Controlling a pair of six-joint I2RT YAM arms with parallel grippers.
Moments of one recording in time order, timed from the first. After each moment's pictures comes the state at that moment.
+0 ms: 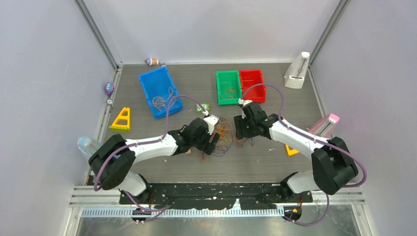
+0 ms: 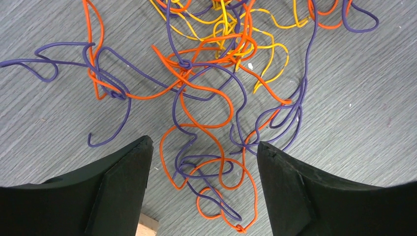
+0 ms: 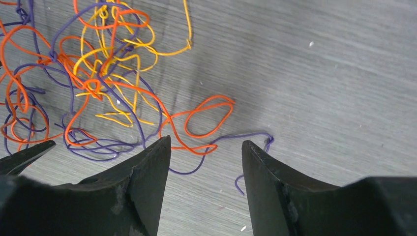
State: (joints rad) left arm -0.88 1.49 0.75 -0.06 -0.06 -0.20; right arm 0.55 1.38 0.81 -0.41 0.02 0.32
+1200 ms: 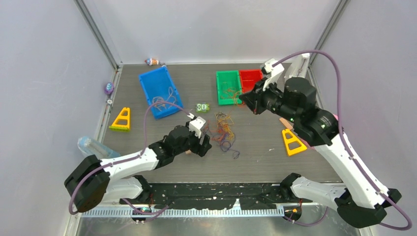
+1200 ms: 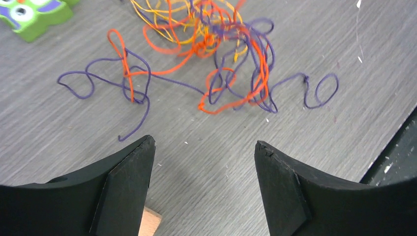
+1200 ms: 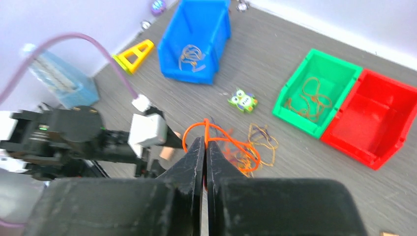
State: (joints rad) left arm -0.85 1.16 0.47 0.22 -0.01 -0.18; right arm 0.64 1.03 1.36 -0.59 -0.09 0.16
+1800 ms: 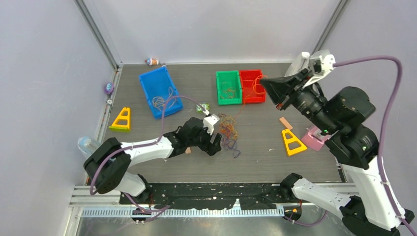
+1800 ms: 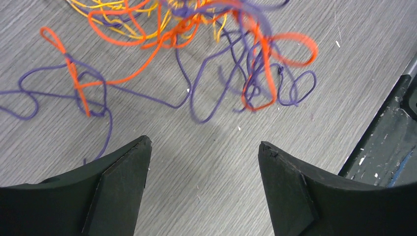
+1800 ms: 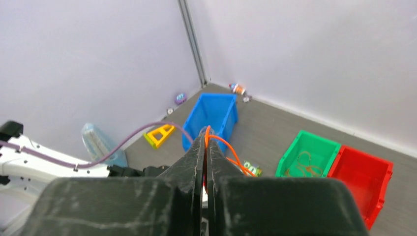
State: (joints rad) left arm -0.86 1.45 0.69 0.12 0.16 -0.19; right arm 0.64 0.91 1.55 -0.52 -0.08 0.22
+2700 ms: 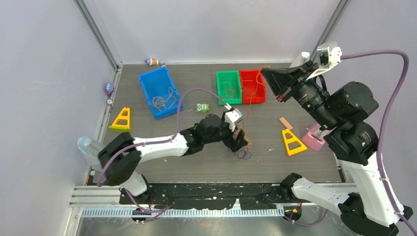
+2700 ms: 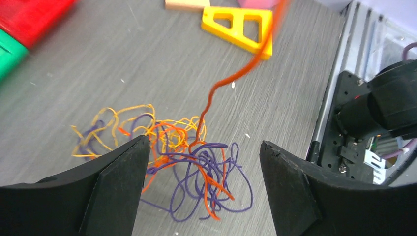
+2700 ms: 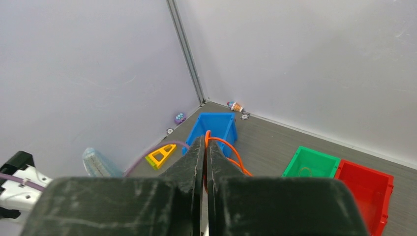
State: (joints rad) left arm -1.01 1.52 0.88 0.35 0.16 -0.16; right arm 0.64 0.94 1.61 -0.45 -0.02 0.24
